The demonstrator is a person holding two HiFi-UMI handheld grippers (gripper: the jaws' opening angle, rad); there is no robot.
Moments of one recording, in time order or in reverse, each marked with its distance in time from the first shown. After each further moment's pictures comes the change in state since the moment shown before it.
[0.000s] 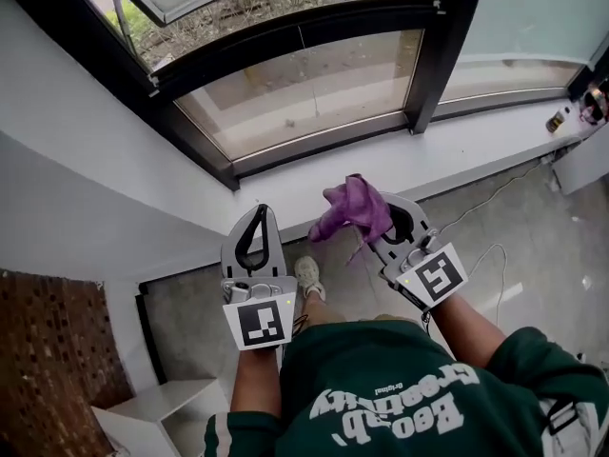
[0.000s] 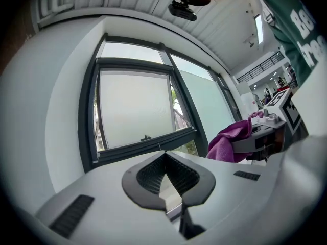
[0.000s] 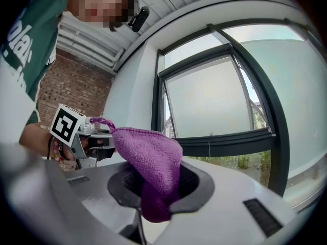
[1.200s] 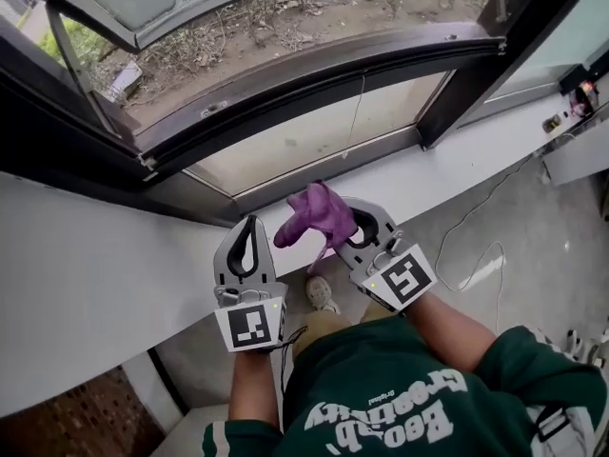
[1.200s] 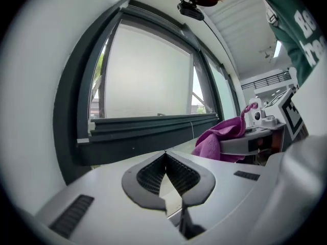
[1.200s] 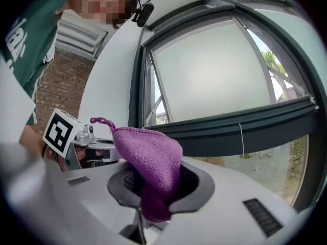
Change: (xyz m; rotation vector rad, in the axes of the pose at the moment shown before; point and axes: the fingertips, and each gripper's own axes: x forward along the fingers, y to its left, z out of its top) left arm 0.185 0.167 -0.098 -0.171 0.117 -0.119; right arm 0.270 -0.050 -0.030 0.072 0.088 -0.037
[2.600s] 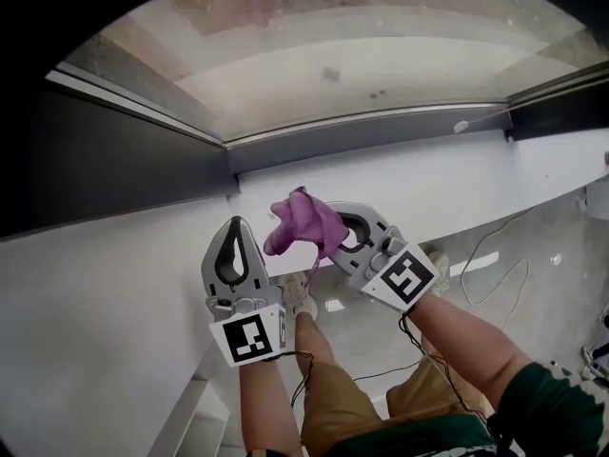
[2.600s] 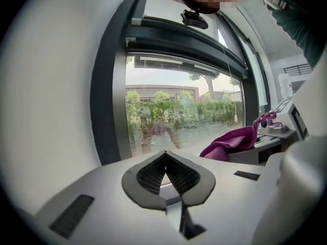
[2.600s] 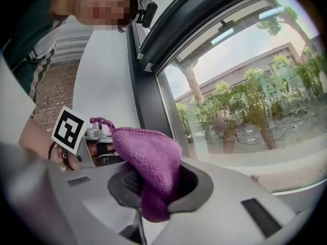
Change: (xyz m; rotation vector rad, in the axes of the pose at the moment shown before) left arm 0.052 0.089 -0.341 -0.089 0.181 0.284; right arm 0.141 0.024 -0.345 0.207 0.175 0.329
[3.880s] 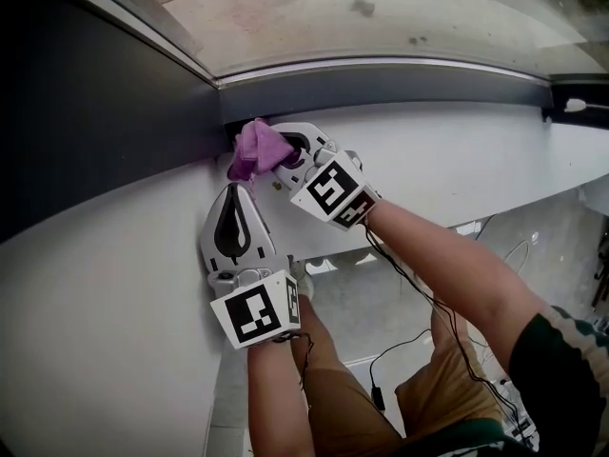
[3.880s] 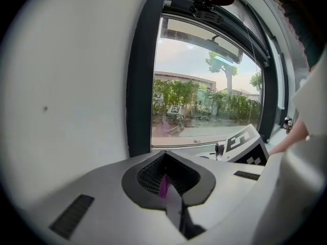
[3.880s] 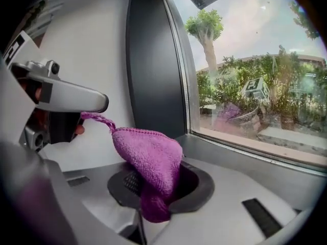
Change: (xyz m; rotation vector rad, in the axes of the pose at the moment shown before) left arm 0.042 0.040 -0.169 -0.191 0.145 0.103; right arm 0.177 -0.056 -0.206 -0.220 0.330 0.054
